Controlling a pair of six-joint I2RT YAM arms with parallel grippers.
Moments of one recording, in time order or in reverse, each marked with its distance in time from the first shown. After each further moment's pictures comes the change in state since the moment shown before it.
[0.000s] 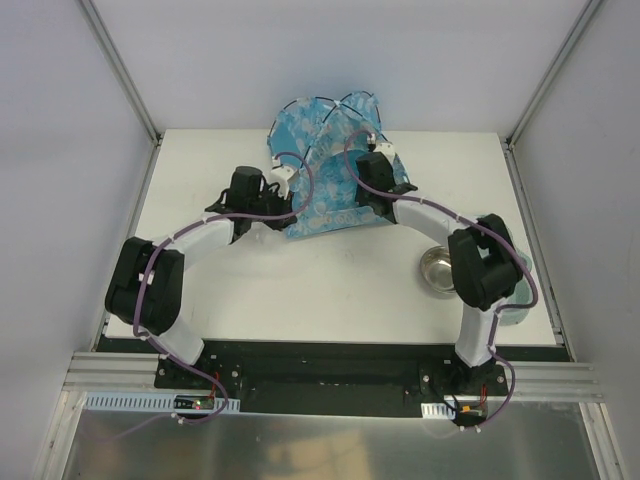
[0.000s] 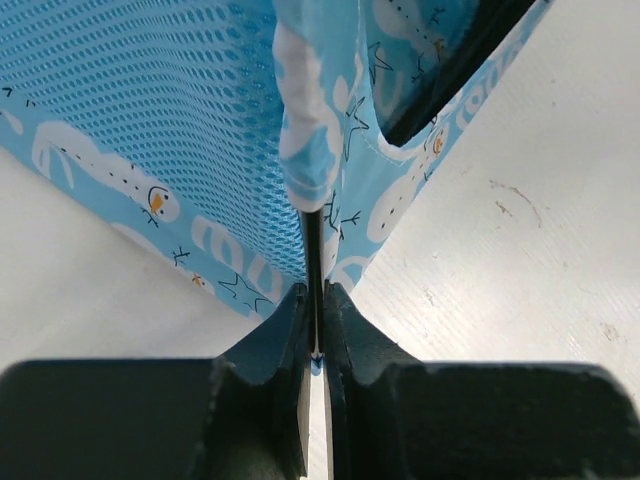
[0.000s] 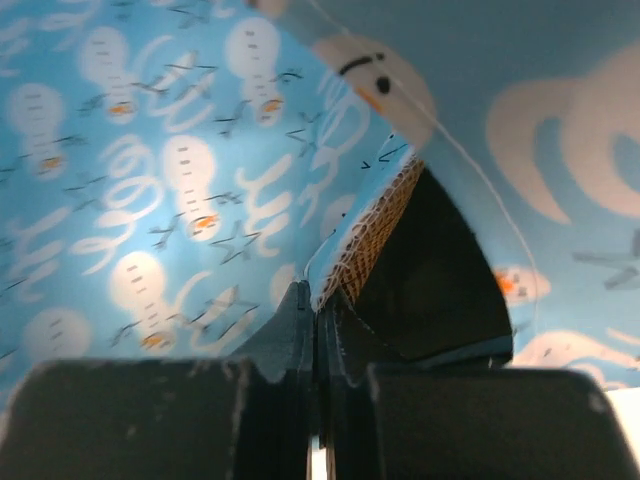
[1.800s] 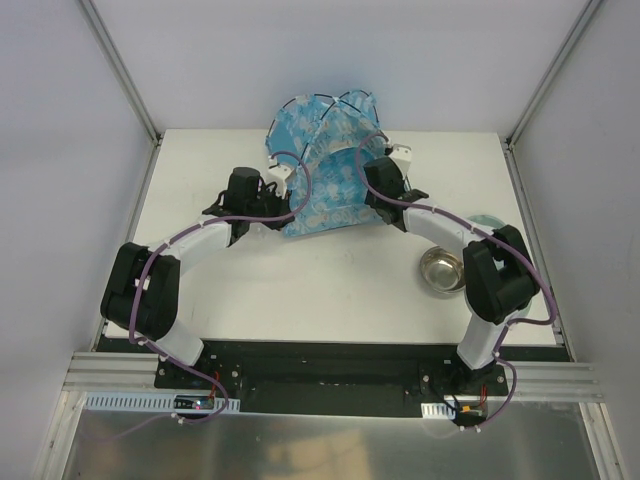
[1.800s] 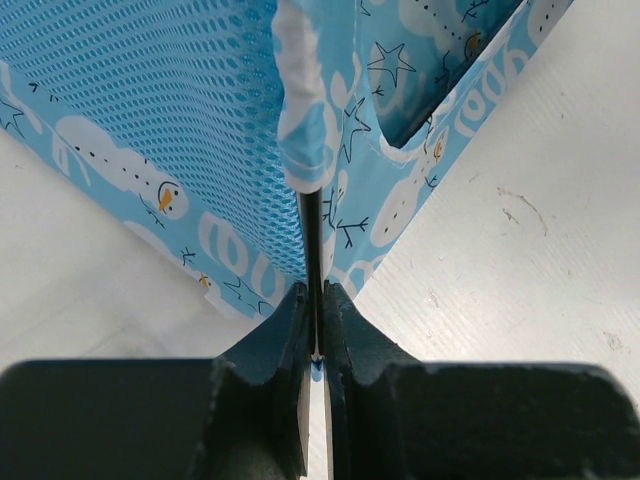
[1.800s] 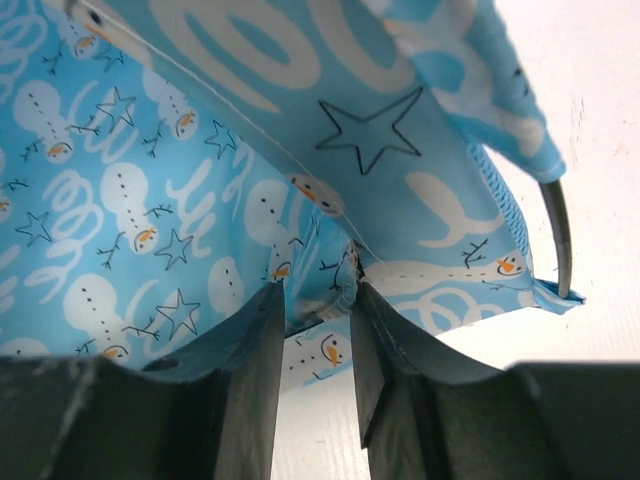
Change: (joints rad) left arm -0.001 -0.052 -0.032 0.014 -0.036 -0.006; right arm -0.004 -0.088 -0.105 -0.015 0.188 0.062
